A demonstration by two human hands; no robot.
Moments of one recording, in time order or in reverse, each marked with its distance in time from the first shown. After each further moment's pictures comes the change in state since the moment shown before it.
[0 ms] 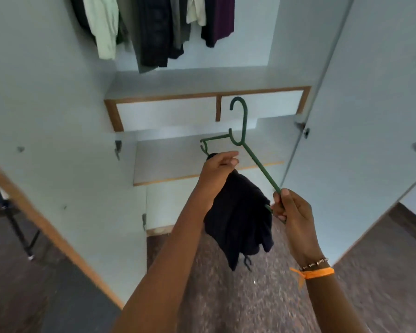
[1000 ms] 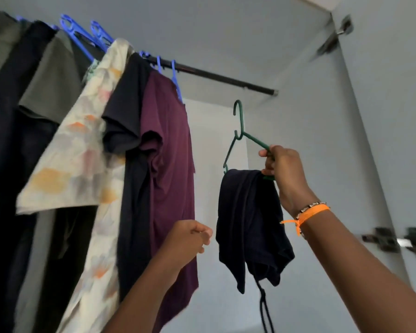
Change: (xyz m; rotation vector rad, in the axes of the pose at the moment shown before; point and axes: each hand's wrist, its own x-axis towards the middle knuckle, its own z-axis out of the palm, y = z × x) left_hand 0.656 0.305 -0.001 0.312 0.117 0.499; right_hand 0.798 -0.279 0.070 0.244 0.191 -0.695
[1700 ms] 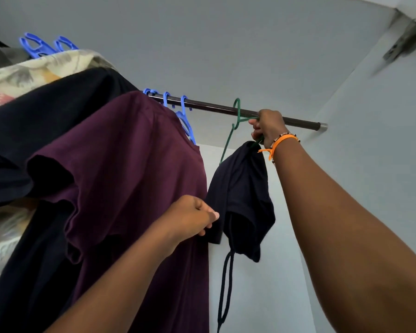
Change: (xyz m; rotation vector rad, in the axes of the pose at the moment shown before) left_hand 0.241 0.074 -0.021 0.262 0.262 0.249; right_hand 0.317 0.007 0.126 0.206 -0.217 -0.077
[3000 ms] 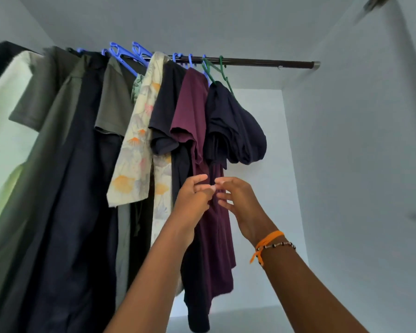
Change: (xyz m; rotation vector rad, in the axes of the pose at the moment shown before) left_hand -0.252 0.012 -0.098 -0.439 0.038 -0.251; right_hand -0.412 -0.011 0.049 0.065 -0.173 0.448
